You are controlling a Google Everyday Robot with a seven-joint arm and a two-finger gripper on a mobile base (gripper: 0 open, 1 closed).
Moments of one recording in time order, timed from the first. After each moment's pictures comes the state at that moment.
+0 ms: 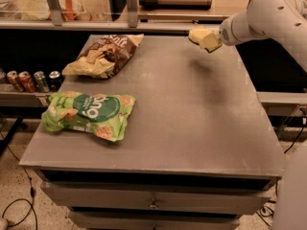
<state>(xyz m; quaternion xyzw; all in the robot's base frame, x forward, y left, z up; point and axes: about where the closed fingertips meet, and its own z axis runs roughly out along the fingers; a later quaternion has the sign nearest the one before) 0.797 -0.242 0.892 -0.23 0.86 0.01 0.46</state>
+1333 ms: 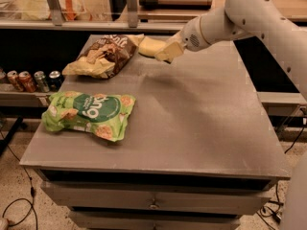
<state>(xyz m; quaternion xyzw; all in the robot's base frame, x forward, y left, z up) 0.729 -0.075 0.897 -0.45 0.77 0.19 0.42</state>
